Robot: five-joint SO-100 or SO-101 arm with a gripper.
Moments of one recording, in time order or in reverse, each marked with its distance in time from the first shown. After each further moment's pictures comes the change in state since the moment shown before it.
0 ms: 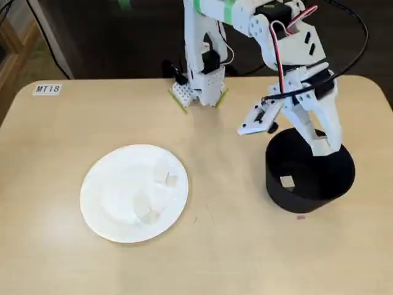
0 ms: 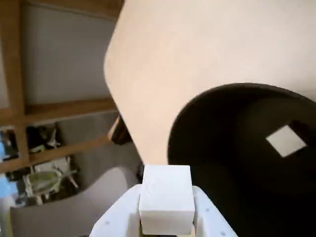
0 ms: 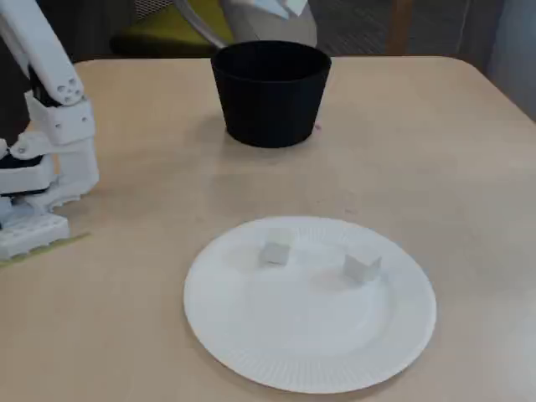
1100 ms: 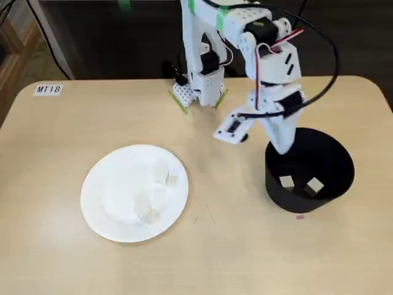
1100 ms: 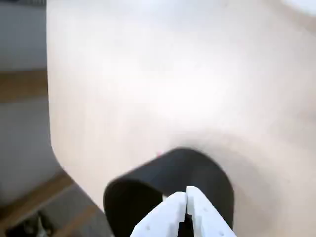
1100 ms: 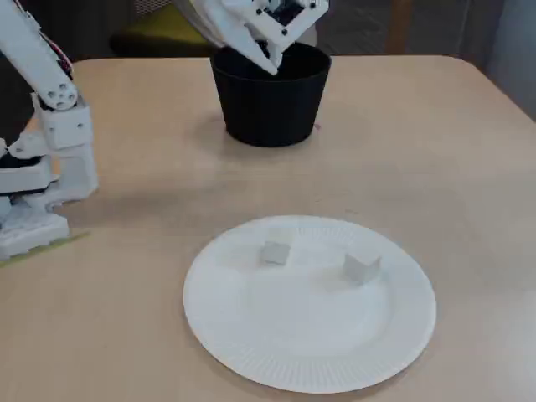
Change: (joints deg) arm 18.5 9.9 7.6 16.2 4.2
